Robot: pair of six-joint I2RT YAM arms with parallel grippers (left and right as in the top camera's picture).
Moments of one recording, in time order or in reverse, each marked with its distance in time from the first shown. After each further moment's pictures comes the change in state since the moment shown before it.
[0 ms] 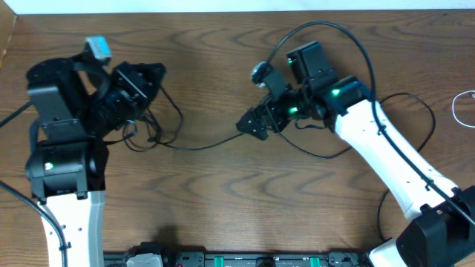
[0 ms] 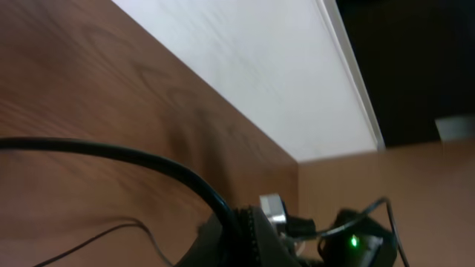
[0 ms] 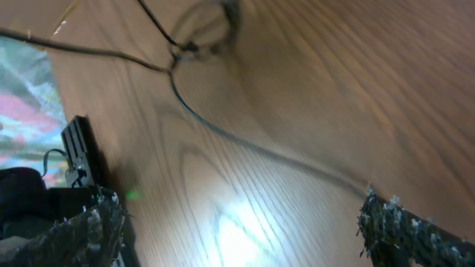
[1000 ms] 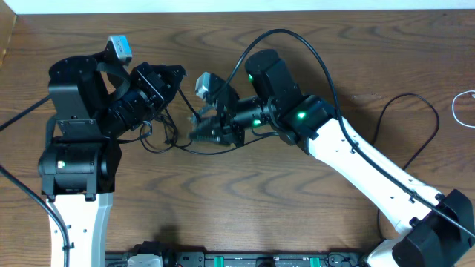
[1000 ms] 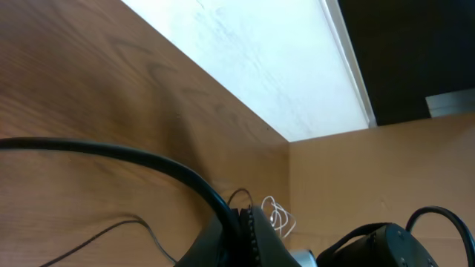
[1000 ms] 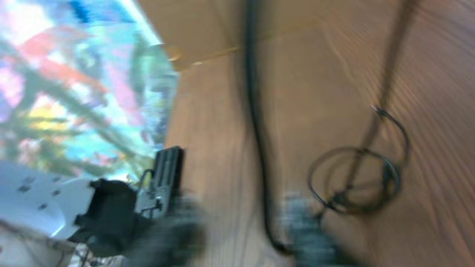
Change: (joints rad) left arm -0.090 0.000 0.000 0.010 -0.040 -0.043; right arm 0.200 0.000 -0.002 0.401 -0.242 0.005
